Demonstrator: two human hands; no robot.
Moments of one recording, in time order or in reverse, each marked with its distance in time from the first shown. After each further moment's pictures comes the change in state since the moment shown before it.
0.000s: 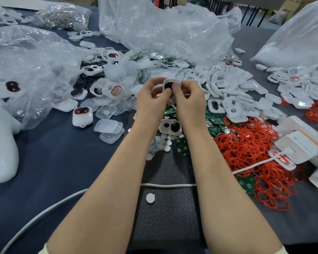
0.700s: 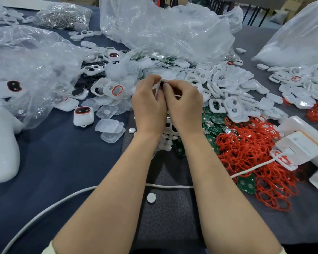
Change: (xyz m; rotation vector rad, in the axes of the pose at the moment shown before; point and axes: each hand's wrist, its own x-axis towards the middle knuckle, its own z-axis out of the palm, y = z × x) left_hand -0.003 -0.005 -0.002 0.439 0.265 0.345; right_hand -0.011 -0.011 0.006 -0.189 -0.008 -0.217
